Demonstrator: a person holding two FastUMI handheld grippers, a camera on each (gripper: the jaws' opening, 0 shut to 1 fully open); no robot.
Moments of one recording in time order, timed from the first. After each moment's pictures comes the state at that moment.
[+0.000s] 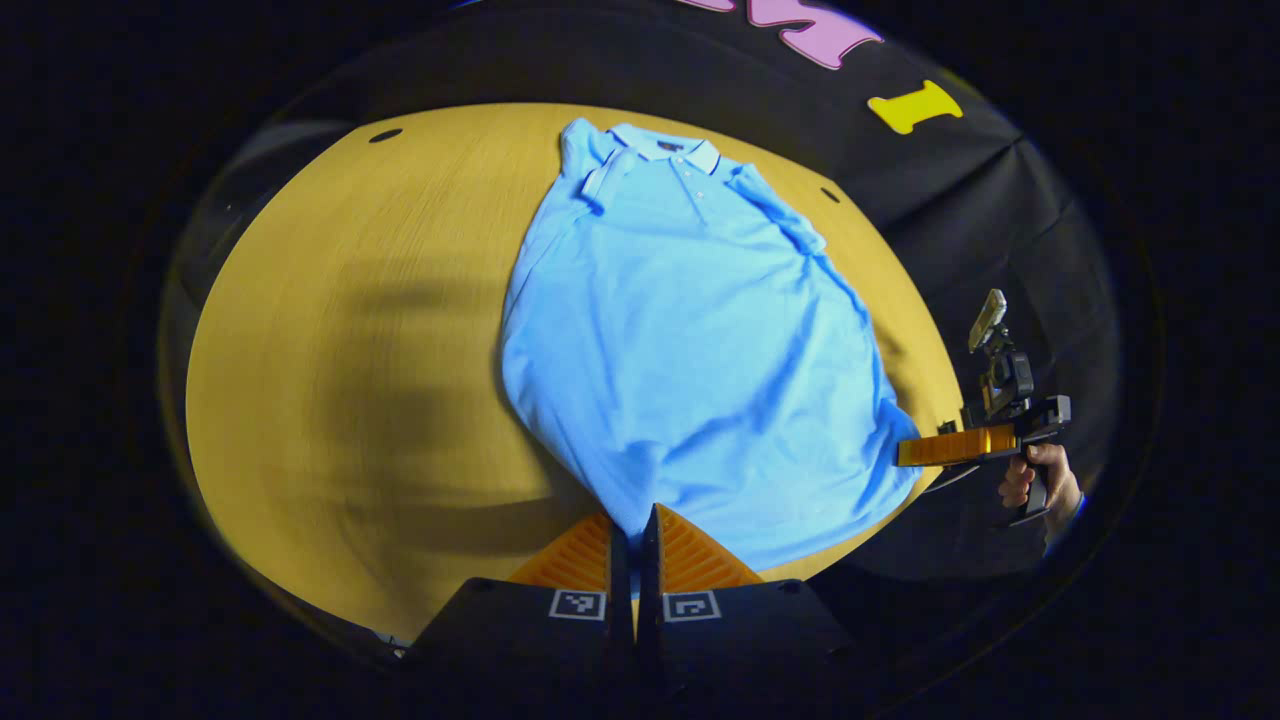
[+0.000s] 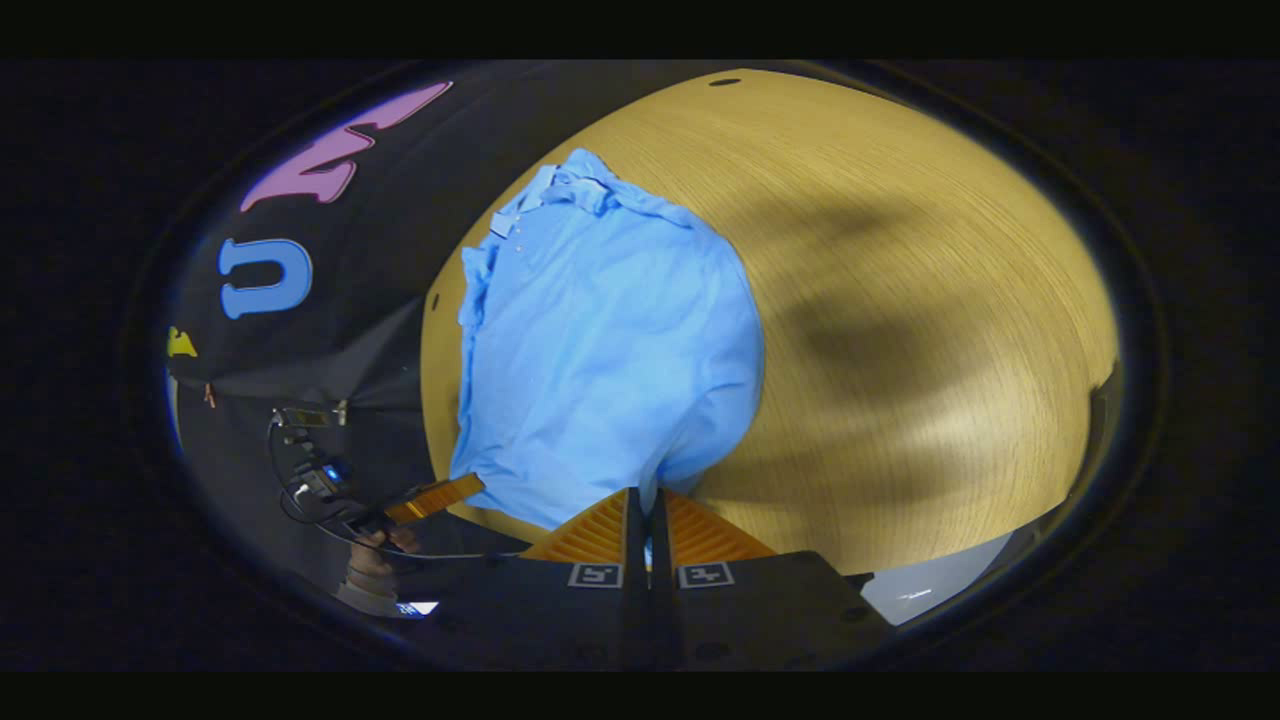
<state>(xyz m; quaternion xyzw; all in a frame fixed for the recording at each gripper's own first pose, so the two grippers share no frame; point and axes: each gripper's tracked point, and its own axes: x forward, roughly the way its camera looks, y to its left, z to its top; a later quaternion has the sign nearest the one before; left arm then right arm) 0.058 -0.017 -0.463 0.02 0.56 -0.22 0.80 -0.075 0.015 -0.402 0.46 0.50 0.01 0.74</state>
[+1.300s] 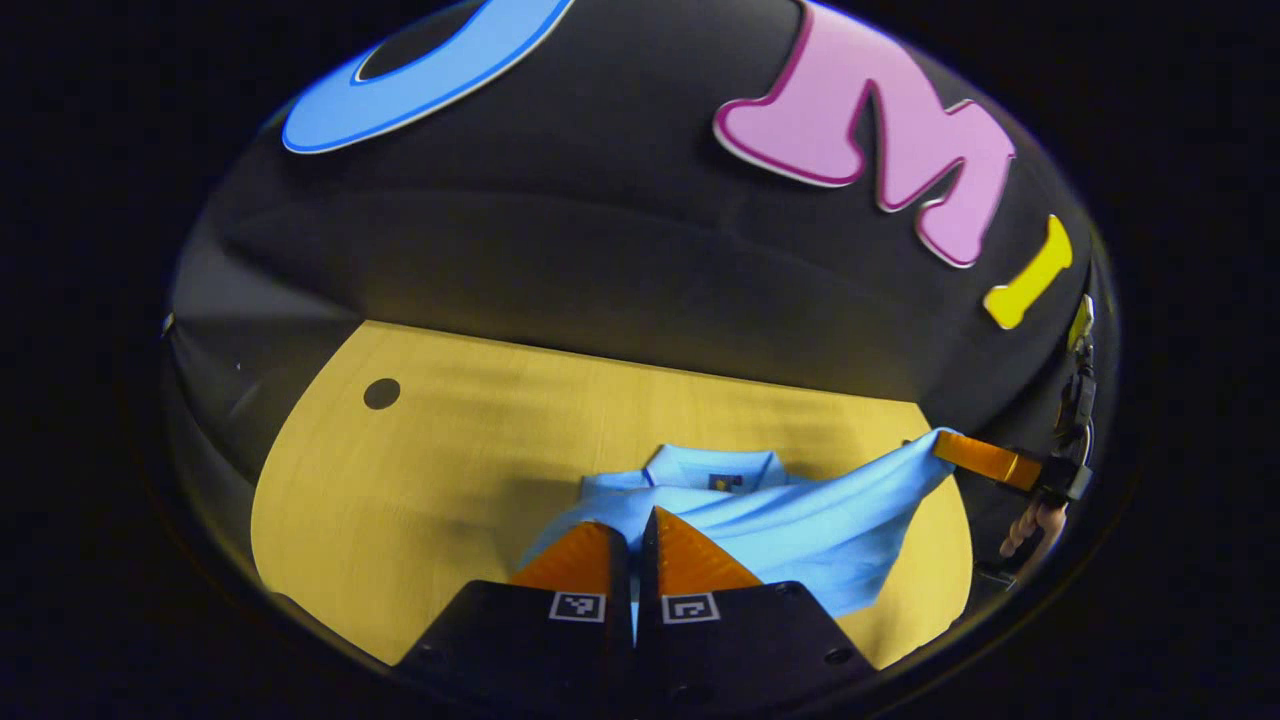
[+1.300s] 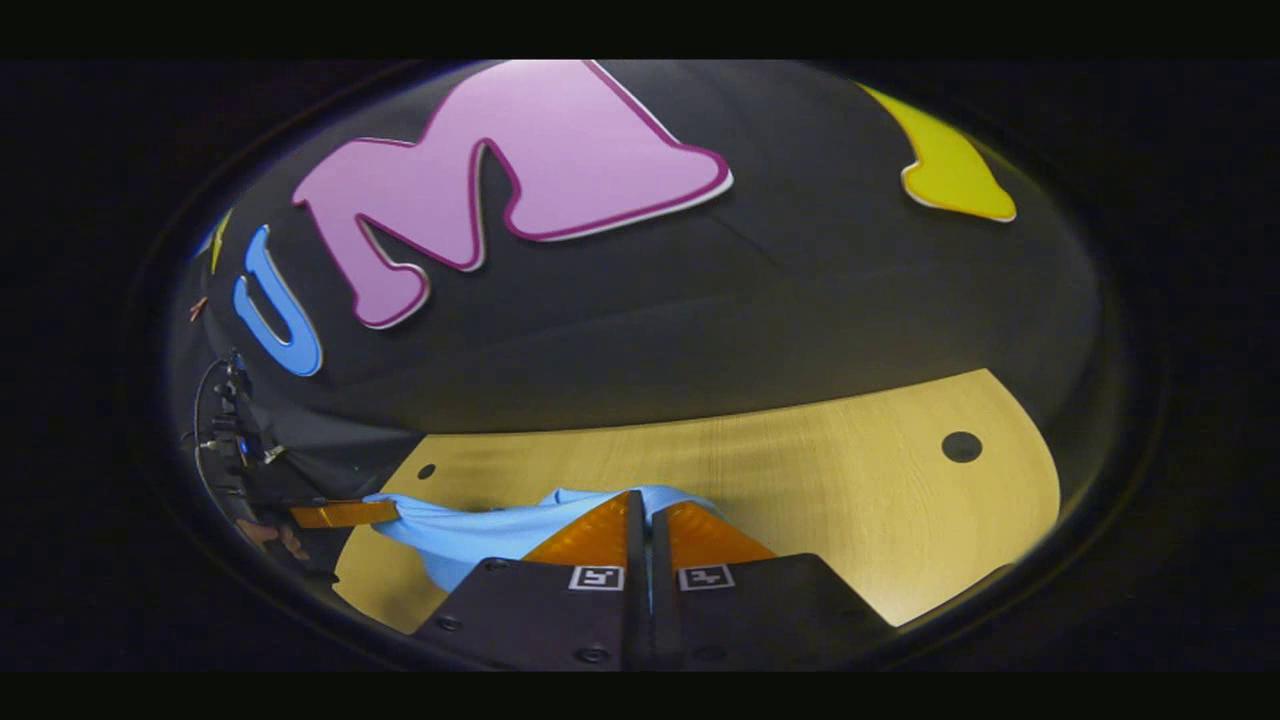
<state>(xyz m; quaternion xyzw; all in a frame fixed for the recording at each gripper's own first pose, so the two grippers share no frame) 0.441 -0.097 -0.376 0.02 0.40 -0.07 0.91 0.349 -0.140 -0.295 0.20 0.27 -0.01 0.94</state>
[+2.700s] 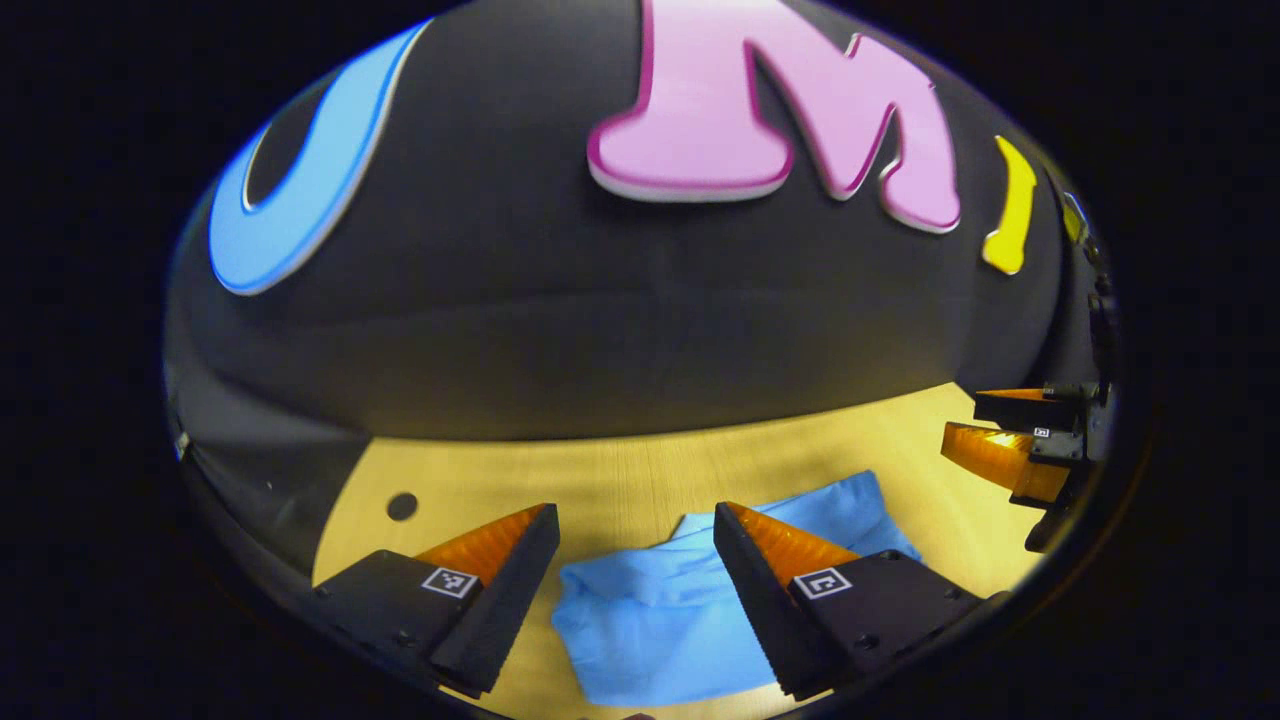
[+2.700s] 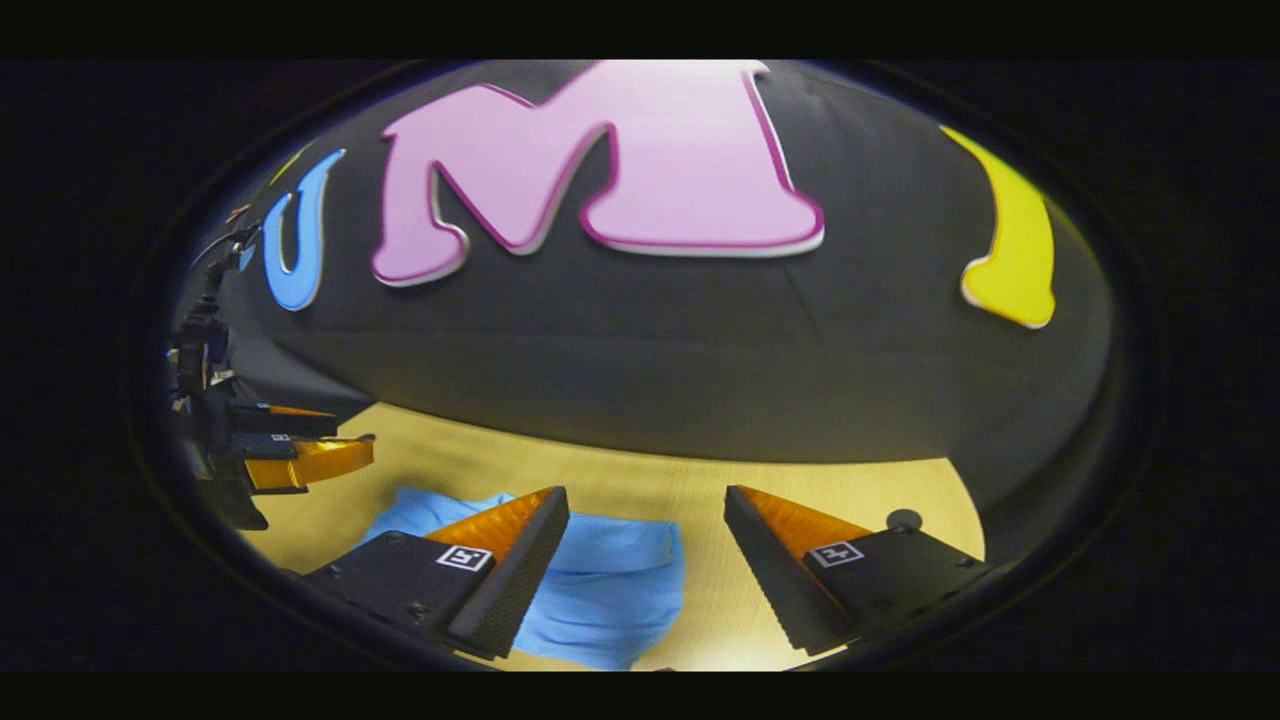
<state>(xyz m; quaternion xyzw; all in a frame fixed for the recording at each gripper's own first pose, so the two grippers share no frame) 0.449 -0.135 -0.304 0.13 0.26 -0.10 0.95 0.335 -0.143 -0.239 0.04 0.20 -0.02 0.98</state>
